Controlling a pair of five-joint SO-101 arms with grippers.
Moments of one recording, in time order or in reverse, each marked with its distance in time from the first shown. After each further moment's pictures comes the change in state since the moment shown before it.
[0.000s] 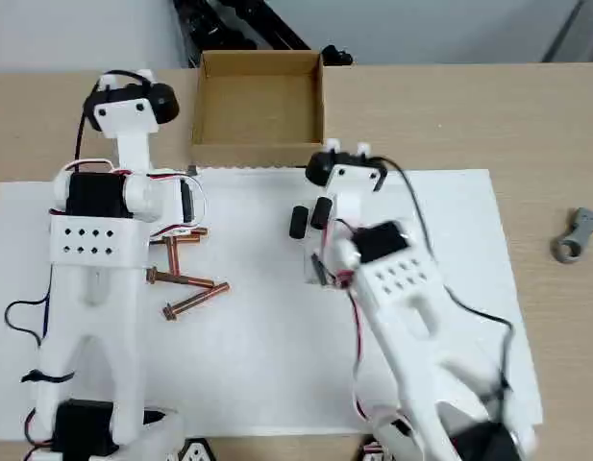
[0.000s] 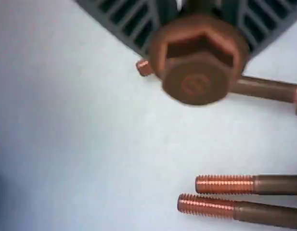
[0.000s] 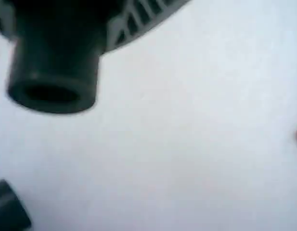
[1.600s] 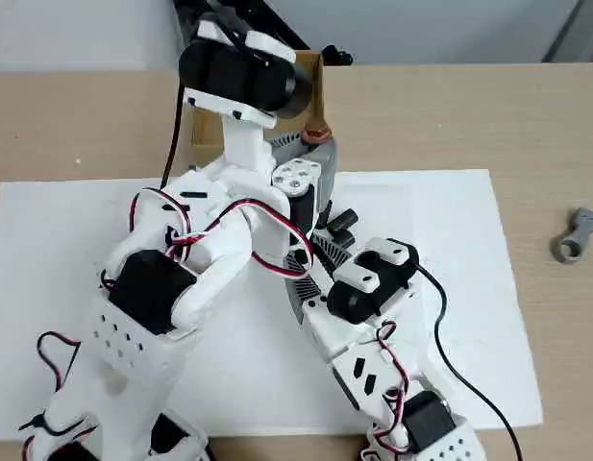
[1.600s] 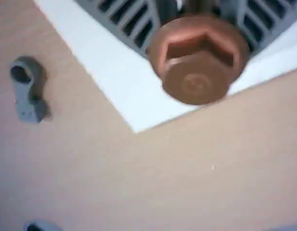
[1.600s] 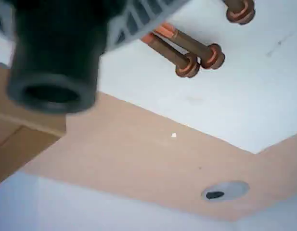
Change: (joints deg) left arm 32.1 -15.9 0.1 -28.1 5.7; right arm -9.4 -76.2 59.7 -47.7 11.8
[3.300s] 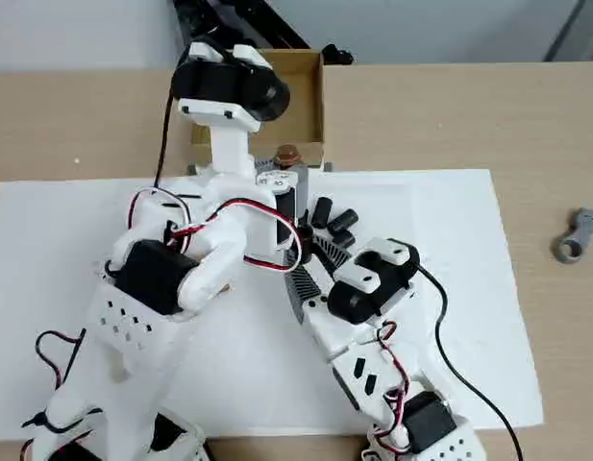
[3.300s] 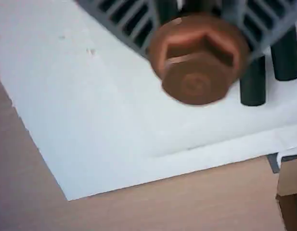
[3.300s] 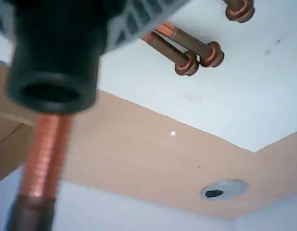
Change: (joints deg) left arm -4.7 0.3 6.0 2.9 4.2; right arm 0.0 0.0 0.0 0.0 0.0
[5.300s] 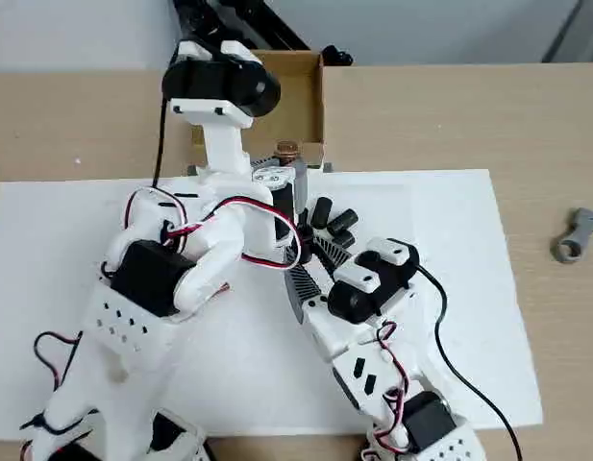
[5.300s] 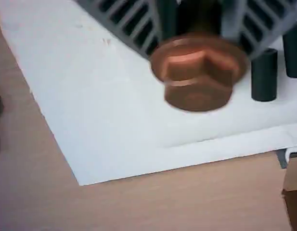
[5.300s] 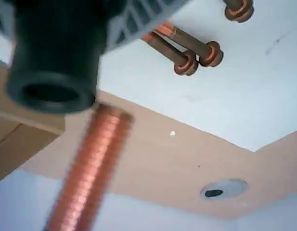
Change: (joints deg) left arm -0.2 0.0 -1.7 0.2 3.3; right arm 0.0 -0.2 0.0 0.0 -0.1
